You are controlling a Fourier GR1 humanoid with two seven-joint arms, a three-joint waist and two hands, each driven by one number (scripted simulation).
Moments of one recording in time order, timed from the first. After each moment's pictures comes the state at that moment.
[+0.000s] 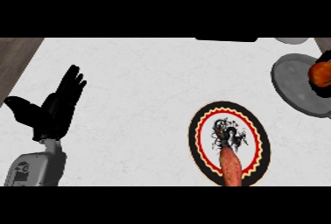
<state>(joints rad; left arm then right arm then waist) -0.21 0.14 0.08 -1.56 0.09 0.03 0.21 -0.77 -0.63 -0.44 -0.45 0.91 -0.19 -0.64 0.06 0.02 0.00</state>
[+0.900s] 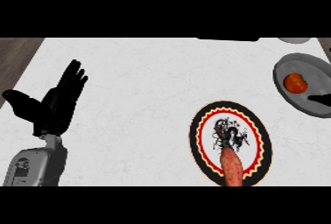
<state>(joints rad) -0.24 0.14 0.08 -1.57 0.10 0.04 0.24 -0.83 -0.70 -0.58 -0.16 0.81 -0.04 -0.67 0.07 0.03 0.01</state>
